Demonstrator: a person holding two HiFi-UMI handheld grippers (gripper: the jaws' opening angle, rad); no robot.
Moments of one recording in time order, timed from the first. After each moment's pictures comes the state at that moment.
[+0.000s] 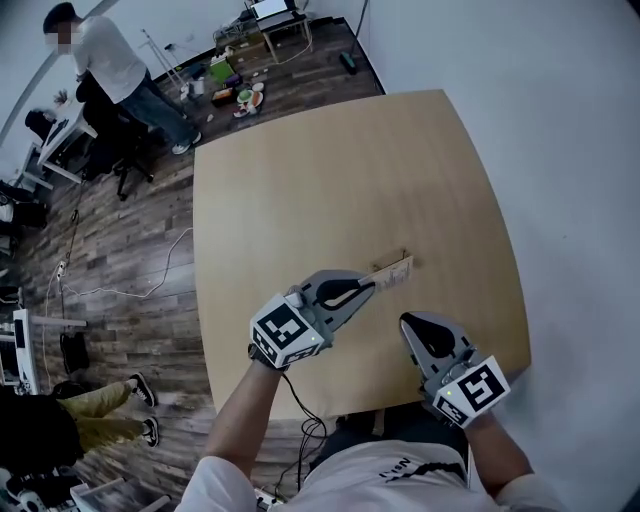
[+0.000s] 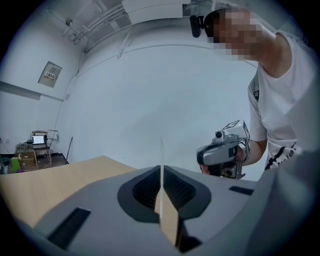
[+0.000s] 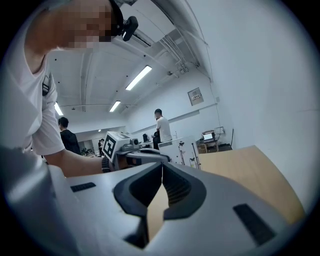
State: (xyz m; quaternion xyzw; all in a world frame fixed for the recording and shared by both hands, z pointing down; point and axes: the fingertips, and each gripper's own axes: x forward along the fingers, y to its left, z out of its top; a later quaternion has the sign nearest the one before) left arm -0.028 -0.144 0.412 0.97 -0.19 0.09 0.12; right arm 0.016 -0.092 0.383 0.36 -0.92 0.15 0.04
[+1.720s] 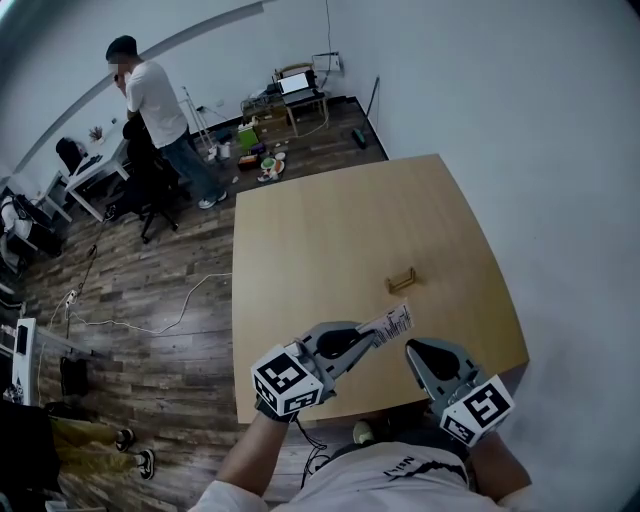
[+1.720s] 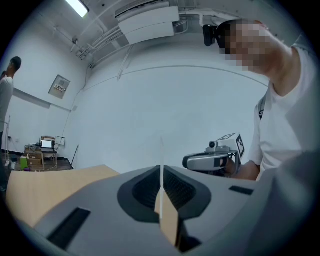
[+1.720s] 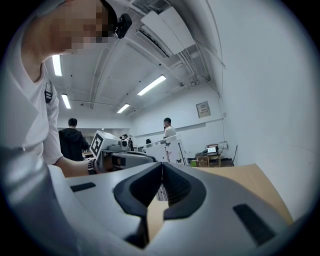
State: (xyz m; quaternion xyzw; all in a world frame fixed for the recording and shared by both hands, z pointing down) left arm -0.084 0.038 0.284 0.97 -0.22 0.03 0.11; right arm -0.026 0.062 0.266 0.36 -0.93 0.08 0.02
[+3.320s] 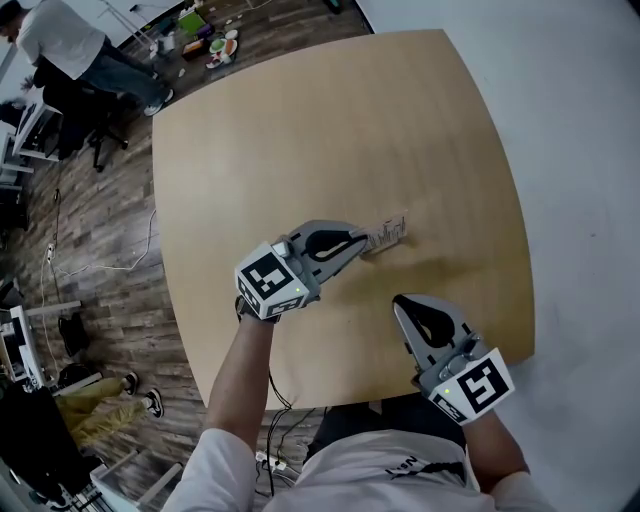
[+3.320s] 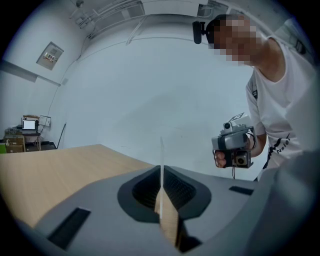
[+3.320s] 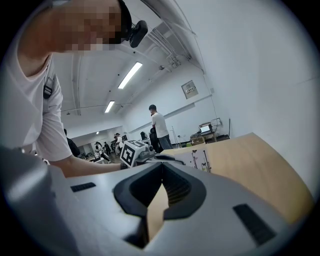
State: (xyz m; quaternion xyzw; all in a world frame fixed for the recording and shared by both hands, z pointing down) left arm 0.006 -0.248 0.511 0.97 -0.15 0.09 0.15; right arm 0.044 -0.166 0.438 0.35 -0.91 0.20 0.05
